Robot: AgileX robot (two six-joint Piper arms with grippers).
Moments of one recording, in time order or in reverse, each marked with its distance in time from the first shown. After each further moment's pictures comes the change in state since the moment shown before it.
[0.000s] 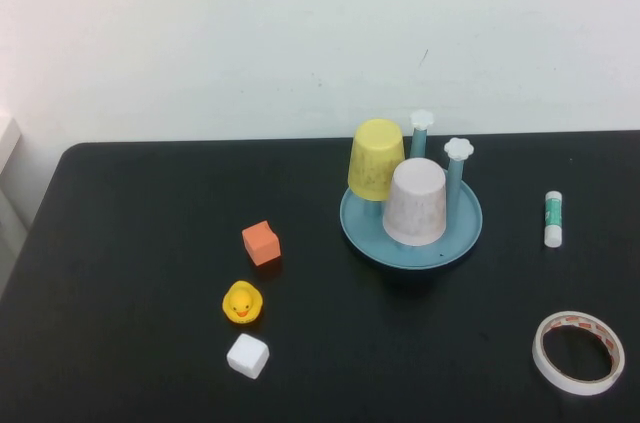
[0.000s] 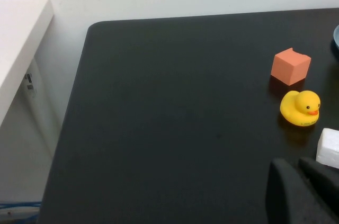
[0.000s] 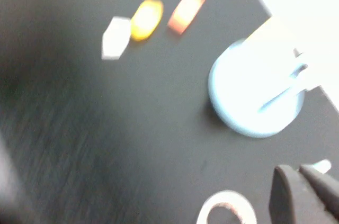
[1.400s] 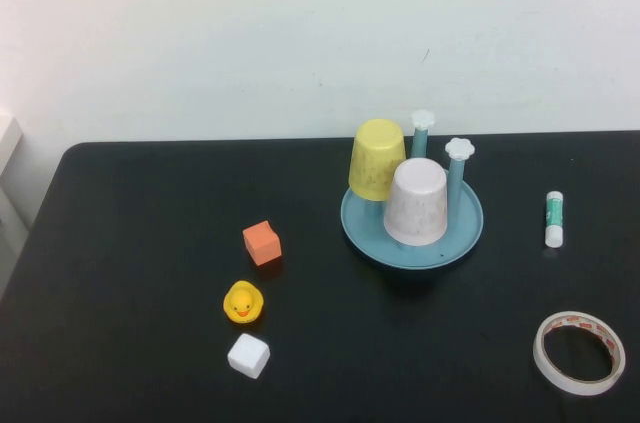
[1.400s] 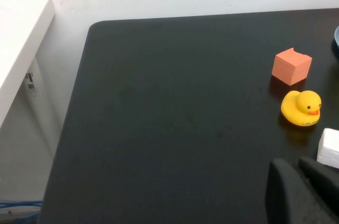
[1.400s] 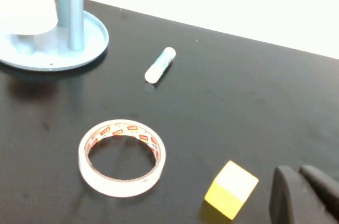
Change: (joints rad) right arm -0.692 -0.886 1.228 0.089 -0.738 0.090; left arm 0.000 0.000 0.000 0.000 0.000 0.000
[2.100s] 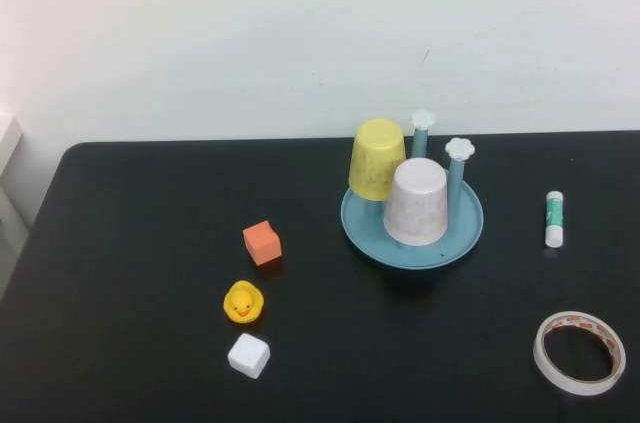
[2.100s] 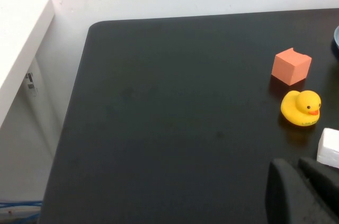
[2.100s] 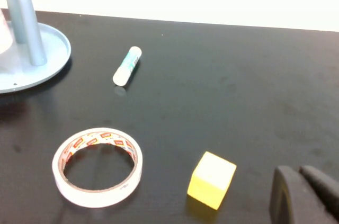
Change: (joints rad) right arm 0.000 0.000 -0.002 -0.236 0.004 0.363; left arm 0.000 0.000 0.000 0.000 0.000 0.000
